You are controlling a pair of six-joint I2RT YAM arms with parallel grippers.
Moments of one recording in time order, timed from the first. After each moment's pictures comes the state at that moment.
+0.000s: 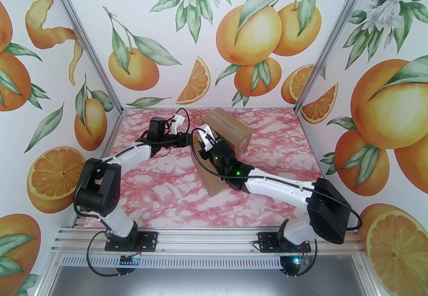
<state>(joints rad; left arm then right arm) -0.27 1.69 1.05 0.01 0.78 -0.41 0.92 1.49 0.94 0.38 0.47 -0.11</state>
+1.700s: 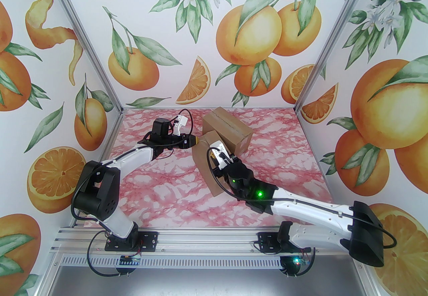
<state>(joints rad) -0.32 1.66 1.04 0.01 0.68 -0.39 1.04 1.14 0.71 0.22 0.60 -0.11</state>
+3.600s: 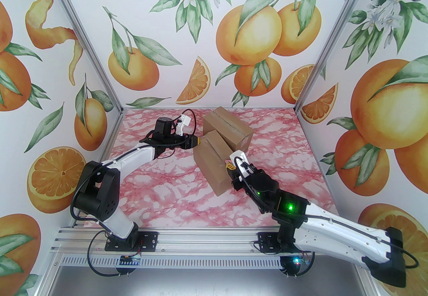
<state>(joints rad) -0.35 1.66 1.08 -0.05 0.63 -0.32 1.05 0.78 0.63 -0.13 0.52 0.01</state>
